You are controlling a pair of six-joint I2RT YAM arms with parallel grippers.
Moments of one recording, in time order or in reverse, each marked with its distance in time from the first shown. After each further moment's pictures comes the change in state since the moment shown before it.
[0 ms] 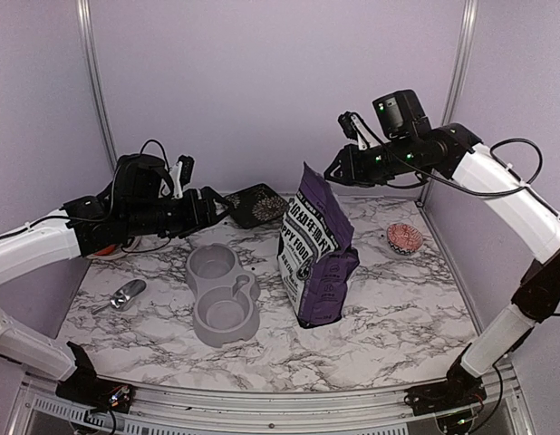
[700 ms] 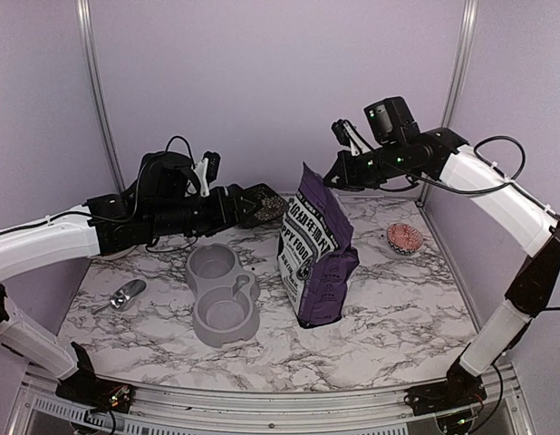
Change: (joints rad) left arm -0.123 0.127 0.093 0.091 -0.057 -0.039; right arm -0.026 0.061 -0.010 0.029 -0.037 -0.016
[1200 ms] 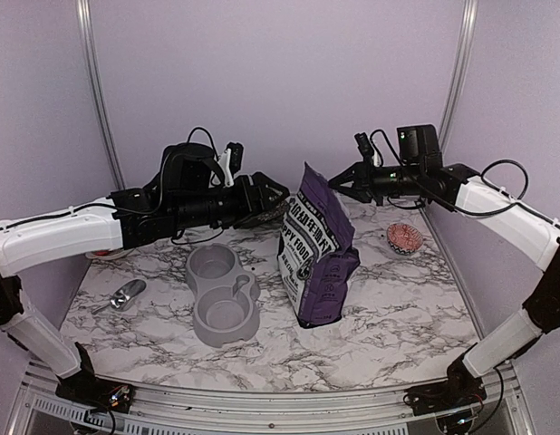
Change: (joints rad) left arm -0.043 0.108 0.099 0.096 0.027 -0.065; right arm -0.153 -0.160 -0.399 0.459 -0.388 0.289
